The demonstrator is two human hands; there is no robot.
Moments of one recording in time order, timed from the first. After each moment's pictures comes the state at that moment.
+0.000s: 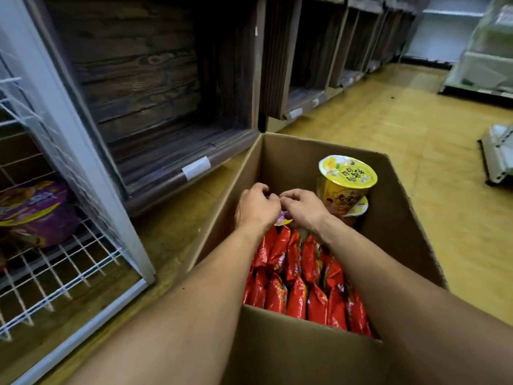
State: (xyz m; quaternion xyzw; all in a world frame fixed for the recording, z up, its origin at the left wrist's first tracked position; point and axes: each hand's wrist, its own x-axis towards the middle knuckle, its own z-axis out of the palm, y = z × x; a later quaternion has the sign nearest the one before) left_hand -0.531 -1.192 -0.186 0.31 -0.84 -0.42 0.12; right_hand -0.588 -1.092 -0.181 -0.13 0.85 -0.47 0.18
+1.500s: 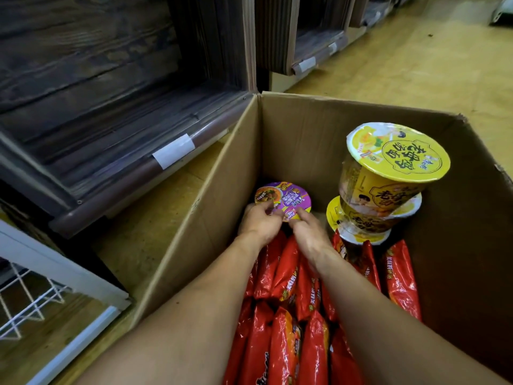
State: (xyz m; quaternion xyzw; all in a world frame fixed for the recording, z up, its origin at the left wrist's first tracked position) left_hand -0.636 -1.231 -0.328 0.34 -0.80 -0.49 -0.02; right_hand -0.668 -1.120 -0.331 0.00 0.83 -0.51 0.24
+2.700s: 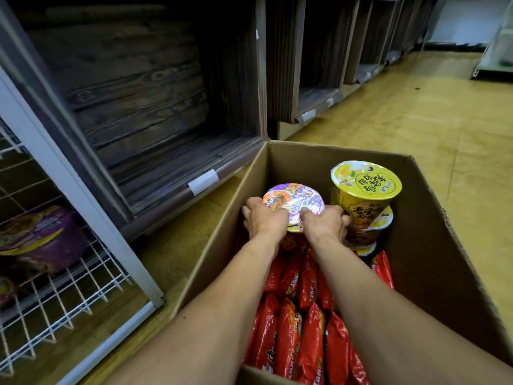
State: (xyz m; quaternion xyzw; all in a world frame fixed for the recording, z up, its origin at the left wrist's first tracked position) left_hand -0.570 -1.186 -0.201 0.42 -0.73 -0.52 0.16; right_hand -0.616 -1.102 -0.204 0.10 0.86 -0.49 0.07
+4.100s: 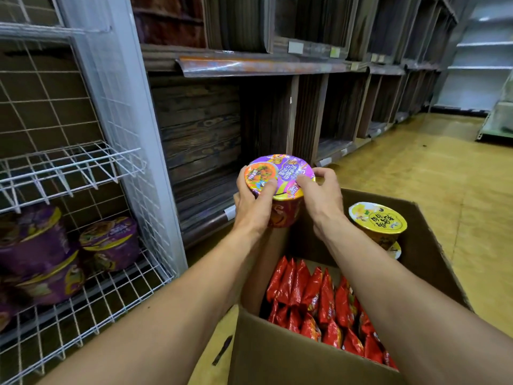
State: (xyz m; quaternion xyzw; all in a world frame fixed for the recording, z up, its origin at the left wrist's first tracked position) left_hand -0.461 -1.233 -0.090 0.26 -0.67 -0.62 0.31; right_hand -0.538 -1.141 -0.069 -0.11 0.74 -0.66 0.01
